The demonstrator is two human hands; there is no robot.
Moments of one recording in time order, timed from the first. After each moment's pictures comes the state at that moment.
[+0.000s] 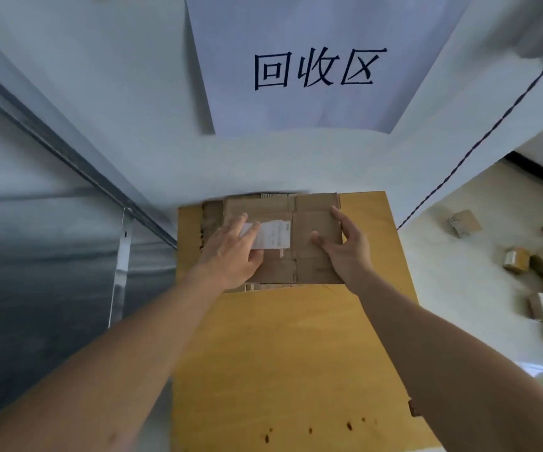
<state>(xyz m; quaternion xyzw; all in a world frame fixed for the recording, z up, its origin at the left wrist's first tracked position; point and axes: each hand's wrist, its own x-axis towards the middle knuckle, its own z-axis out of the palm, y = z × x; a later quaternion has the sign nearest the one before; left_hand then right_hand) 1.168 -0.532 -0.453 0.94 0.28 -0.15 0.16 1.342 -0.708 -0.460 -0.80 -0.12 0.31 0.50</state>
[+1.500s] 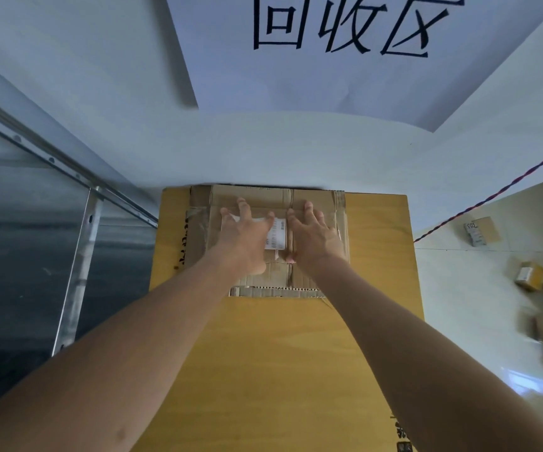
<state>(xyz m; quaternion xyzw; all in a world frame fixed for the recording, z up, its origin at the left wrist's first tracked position) 1.244 -0.534 -0.483 0.87 0.35 -0.29 0.18 1.360 -0.626 -0.499 -0.84 -0.43 0.31 -0.07</state>
